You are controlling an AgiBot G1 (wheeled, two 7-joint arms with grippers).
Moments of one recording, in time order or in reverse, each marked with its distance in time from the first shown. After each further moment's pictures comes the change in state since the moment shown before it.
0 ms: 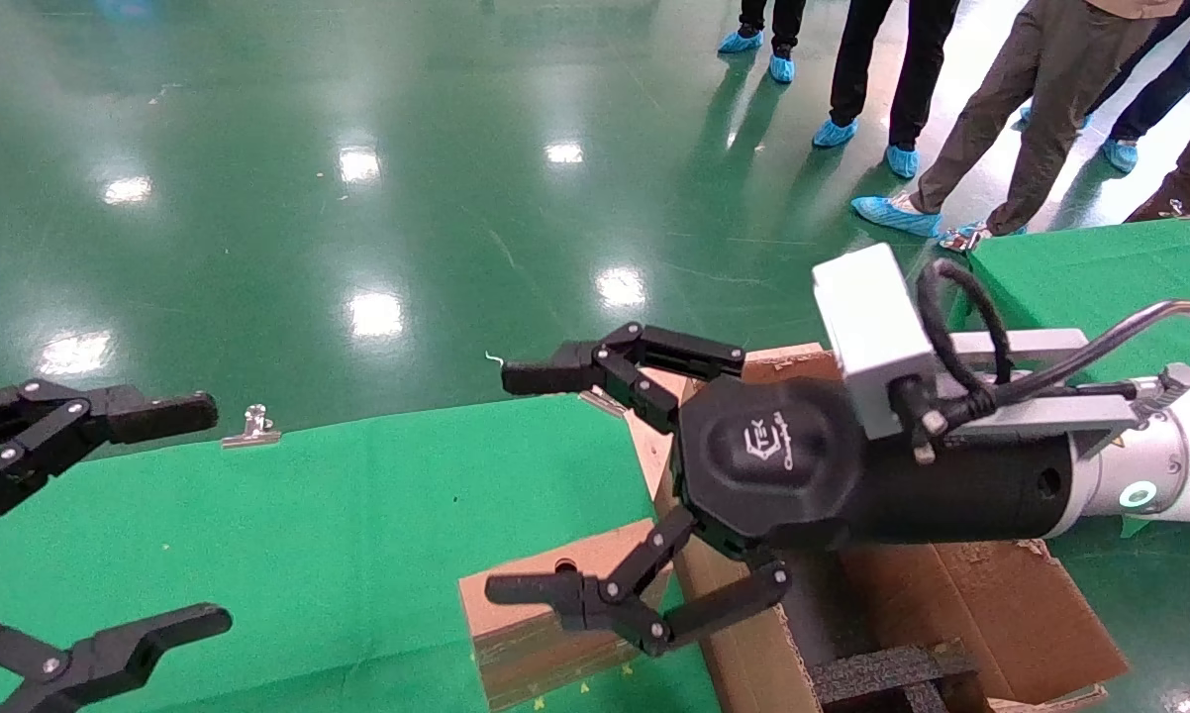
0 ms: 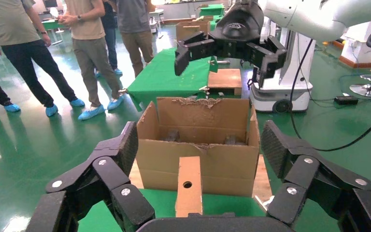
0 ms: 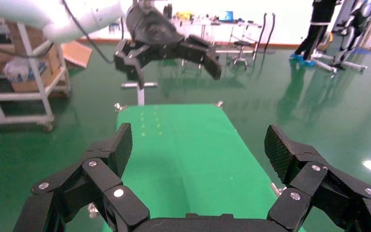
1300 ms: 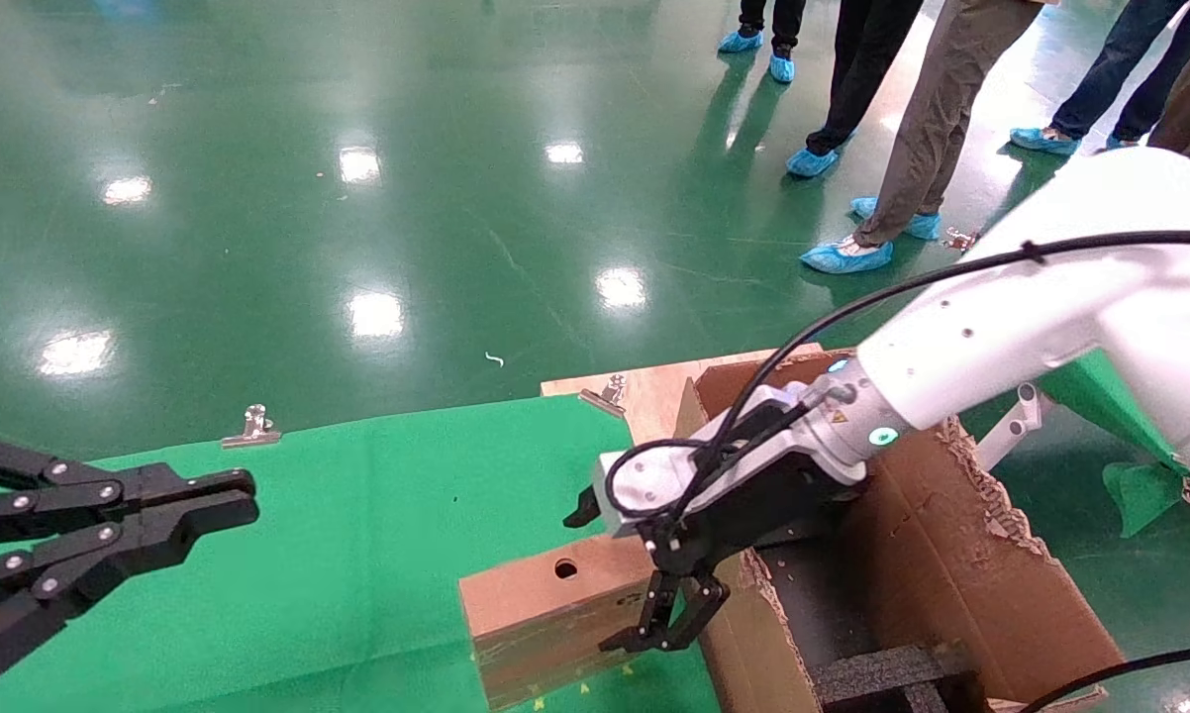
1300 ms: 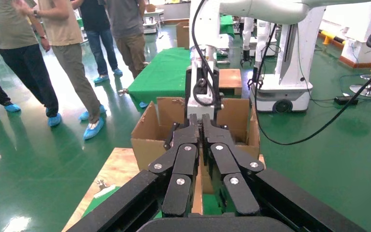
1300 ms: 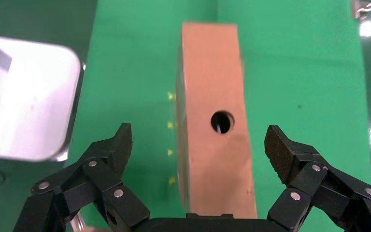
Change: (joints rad) left arm -0.001 -0.001 0.003 0.001 -0.002 -0.001 0.002; right arm 0.531 -0.266 -0.662 -0.350 -0.616 -0.076 -0.155
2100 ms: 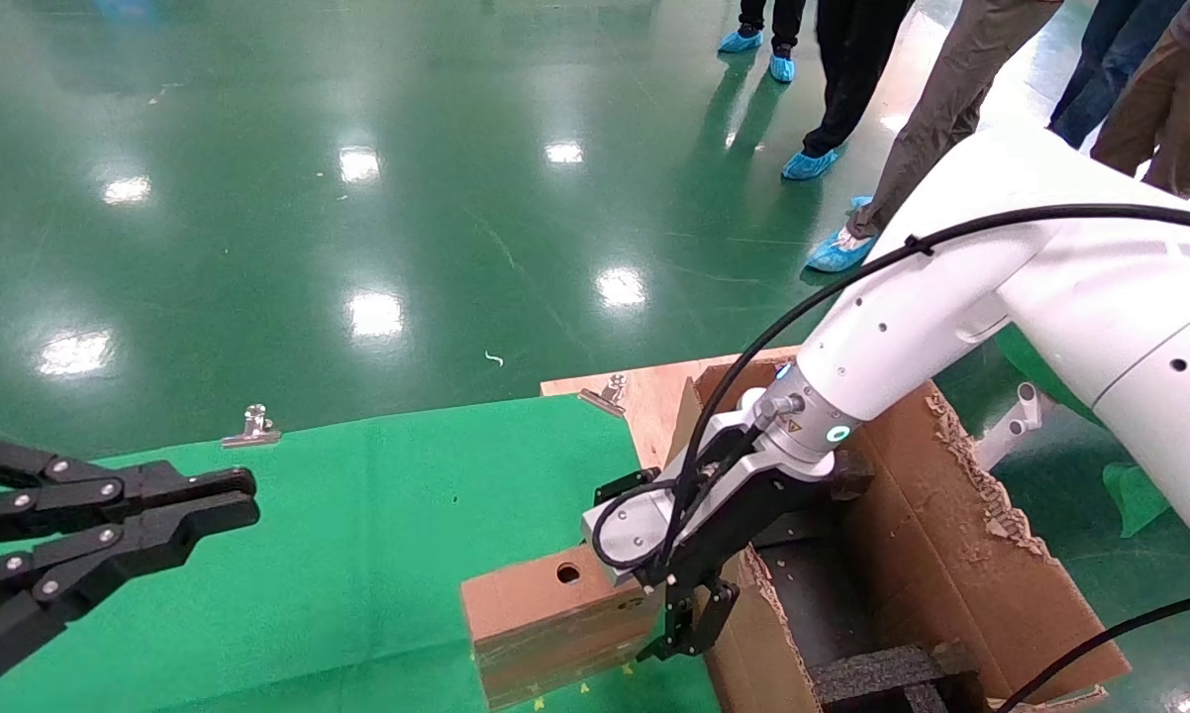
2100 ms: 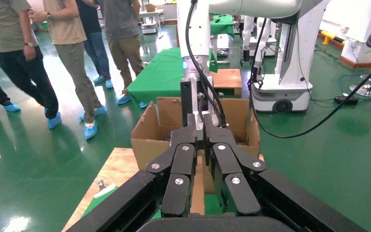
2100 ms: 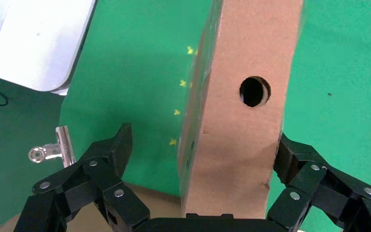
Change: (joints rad) left arm 0.000 -0.001 0.001 0.000 -0.001 -0.001 0.001; right arm 0.103 -0.107 -0.213 -0.077 -0.060 0.015 -0.130
